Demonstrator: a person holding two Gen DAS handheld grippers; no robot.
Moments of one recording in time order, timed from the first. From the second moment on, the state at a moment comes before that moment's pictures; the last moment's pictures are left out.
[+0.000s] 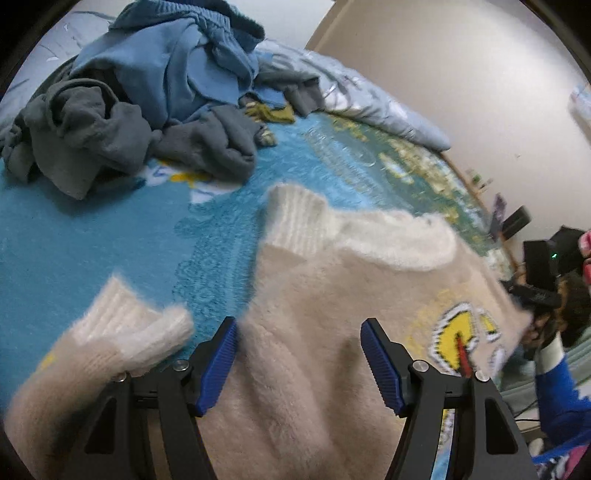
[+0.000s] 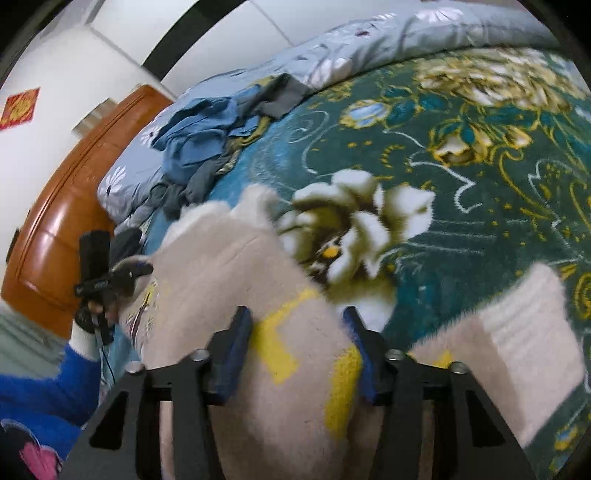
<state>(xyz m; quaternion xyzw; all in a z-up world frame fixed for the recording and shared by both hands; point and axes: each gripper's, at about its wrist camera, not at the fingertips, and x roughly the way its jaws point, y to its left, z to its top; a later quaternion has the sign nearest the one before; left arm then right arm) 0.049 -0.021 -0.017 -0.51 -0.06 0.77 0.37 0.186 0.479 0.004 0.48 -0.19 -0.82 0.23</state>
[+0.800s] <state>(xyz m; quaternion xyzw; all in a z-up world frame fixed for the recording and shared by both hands) 0.091 -0.031 -0.010 -0.49 -0.02 0.79 0.37 0.241 0.447 0.085 0.39 -0.15 -0.89 0.18</state>
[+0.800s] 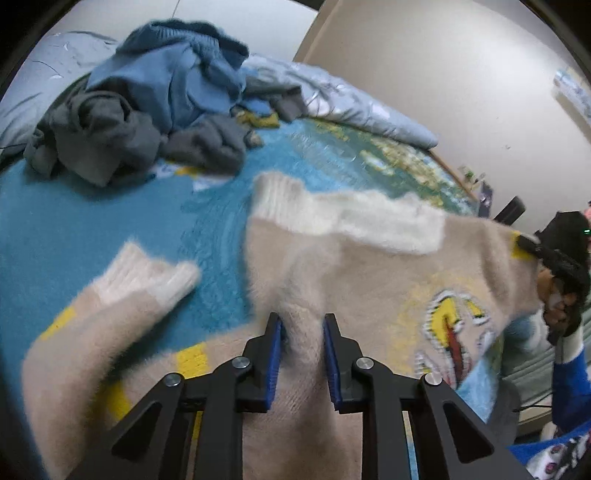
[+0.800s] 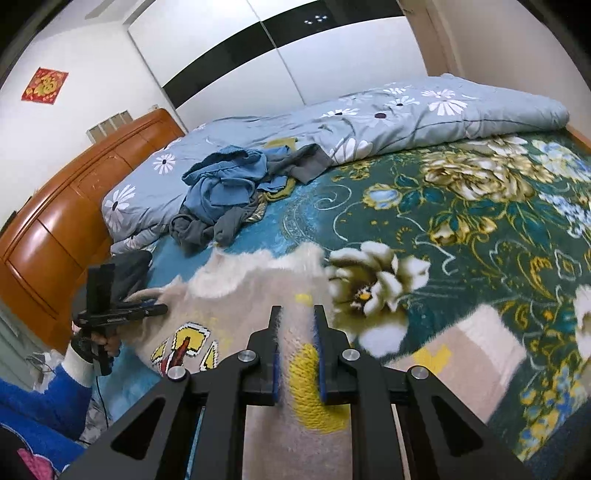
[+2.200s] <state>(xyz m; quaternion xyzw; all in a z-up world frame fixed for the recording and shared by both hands) 0.087 -0.045 0.163 -0.27 0.01 0.92 0.29 0.164 0.427 0.214 0.27 -0.06 -0.96 0.07</state>
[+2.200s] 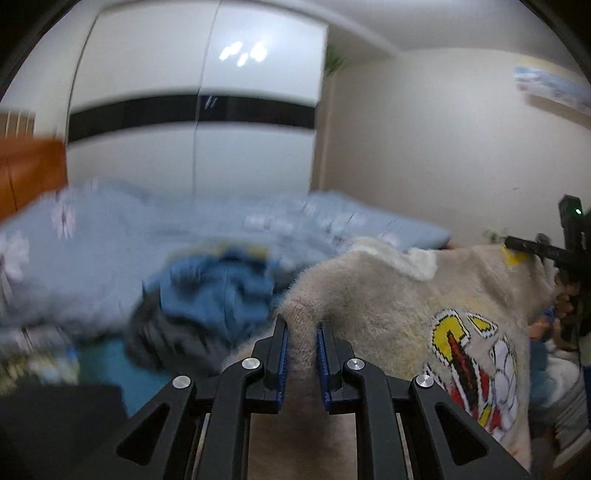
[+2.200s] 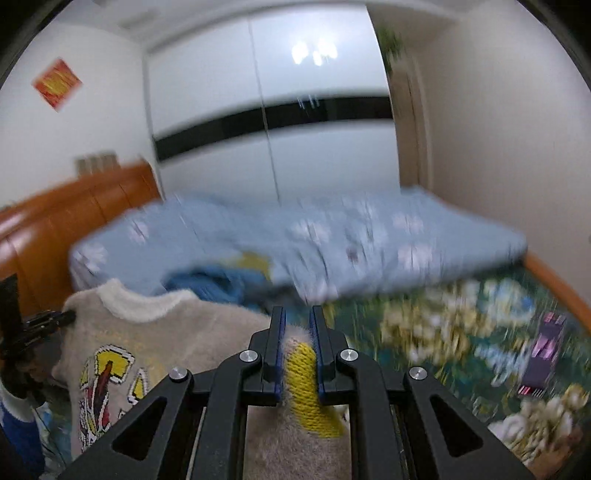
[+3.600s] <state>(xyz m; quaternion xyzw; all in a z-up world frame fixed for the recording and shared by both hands) -0.012 0.035 0.012 -0.33 0.01 0.94 0.12 0.013 0.461 0.066 0.37 -0.08 -0.92 0.04</state>
